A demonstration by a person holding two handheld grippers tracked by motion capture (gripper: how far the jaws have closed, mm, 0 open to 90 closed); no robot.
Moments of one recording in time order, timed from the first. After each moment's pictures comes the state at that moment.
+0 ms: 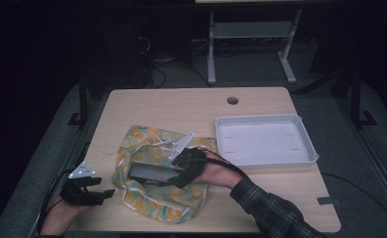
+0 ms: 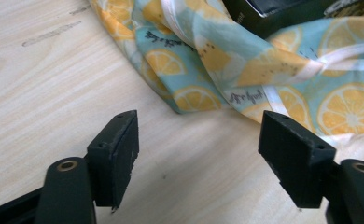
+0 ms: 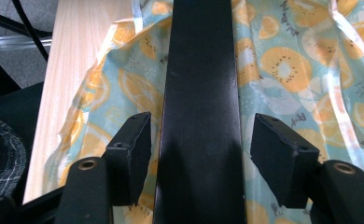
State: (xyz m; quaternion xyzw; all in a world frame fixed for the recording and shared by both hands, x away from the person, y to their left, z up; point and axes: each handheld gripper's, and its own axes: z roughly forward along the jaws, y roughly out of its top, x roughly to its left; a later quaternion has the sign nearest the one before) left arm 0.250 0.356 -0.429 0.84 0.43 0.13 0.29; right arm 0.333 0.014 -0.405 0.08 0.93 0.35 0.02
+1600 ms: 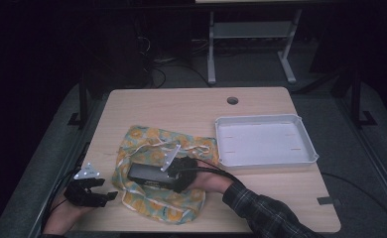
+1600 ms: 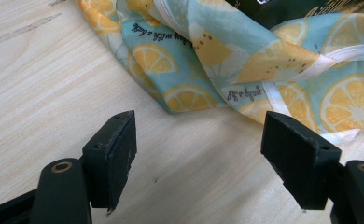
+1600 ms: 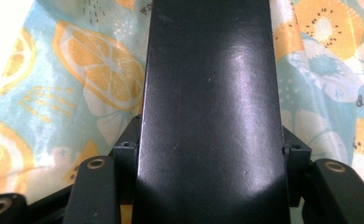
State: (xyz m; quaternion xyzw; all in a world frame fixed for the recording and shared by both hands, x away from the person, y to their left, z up) left arm 0.254 0.350 -0.437 0.85 0.42 0.11 0.29; right arm 0.330 0.040 -0.444 0.07 0.95 0.29 0.04
